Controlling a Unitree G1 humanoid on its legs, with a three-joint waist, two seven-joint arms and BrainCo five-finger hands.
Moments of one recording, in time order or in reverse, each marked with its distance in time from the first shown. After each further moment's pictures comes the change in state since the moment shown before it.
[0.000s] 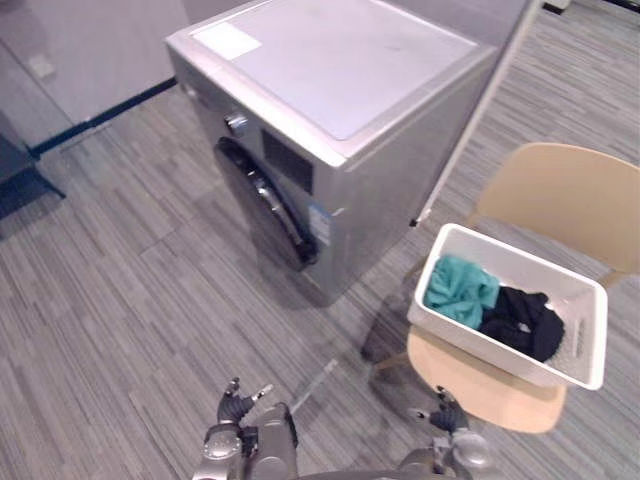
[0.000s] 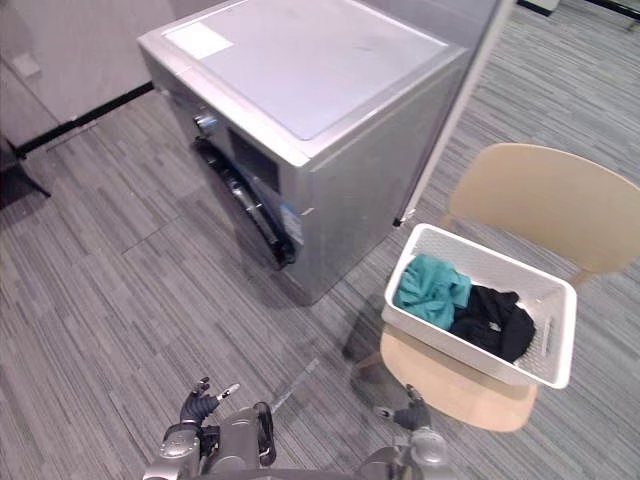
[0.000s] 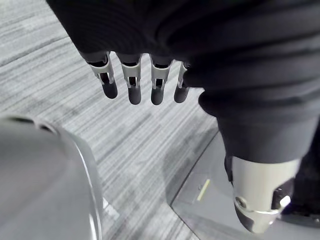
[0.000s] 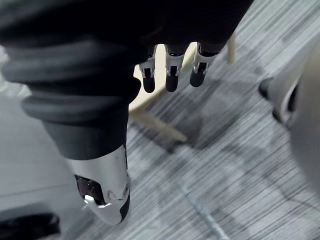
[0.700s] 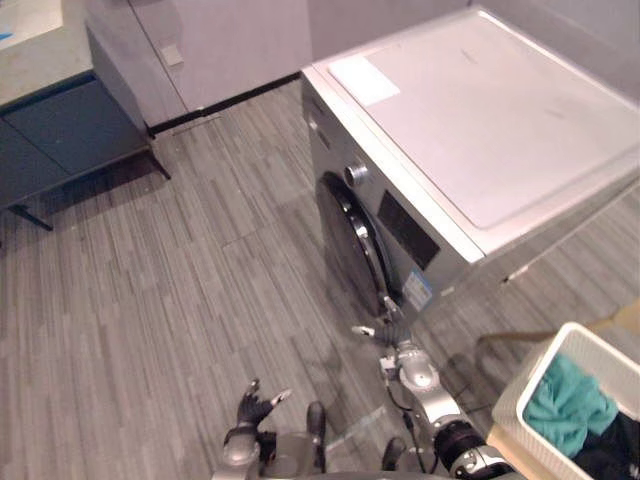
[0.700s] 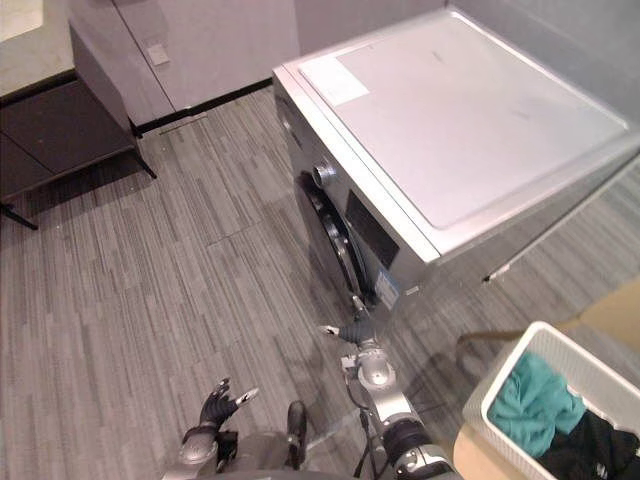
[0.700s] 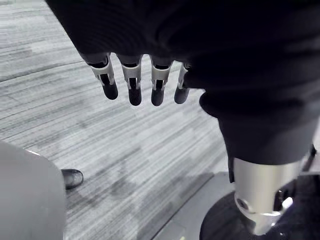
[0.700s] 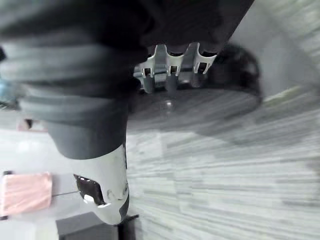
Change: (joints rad) left arm 0.013 -0.051 -0.066 -0.013 0.001 -0.024 0.027; right arm -0.276 0.078 0.208 -0.271 -0.005 -0.058 -0.099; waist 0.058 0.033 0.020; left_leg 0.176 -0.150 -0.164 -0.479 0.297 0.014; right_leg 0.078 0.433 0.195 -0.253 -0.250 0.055
